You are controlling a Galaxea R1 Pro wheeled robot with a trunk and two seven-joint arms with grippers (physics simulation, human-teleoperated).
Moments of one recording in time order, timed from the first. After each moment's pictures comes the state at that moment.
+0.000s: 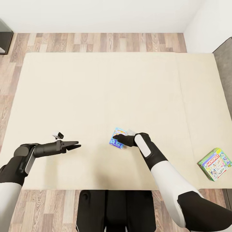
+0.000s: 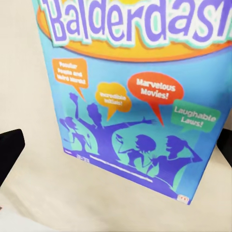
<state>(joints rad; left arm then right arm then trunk) -0.77 0.32 0.13 -1.02 0.15 1.02 -1.57 -0.99 0.17 0.17 -0.75 -0.72 0.73 -0.15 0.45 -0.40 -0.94</state>
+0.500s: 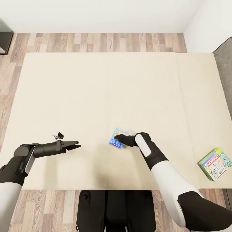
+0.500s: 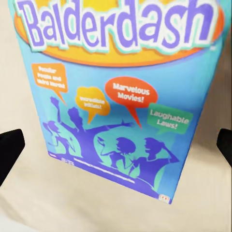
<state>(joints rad) -0.77 0.32 0.13 -1.02 0.15 1.02 -1.57 -0.99 0.17 0.16 -0.75 -0.71 0.73 -0.19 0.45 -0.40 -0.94</state>
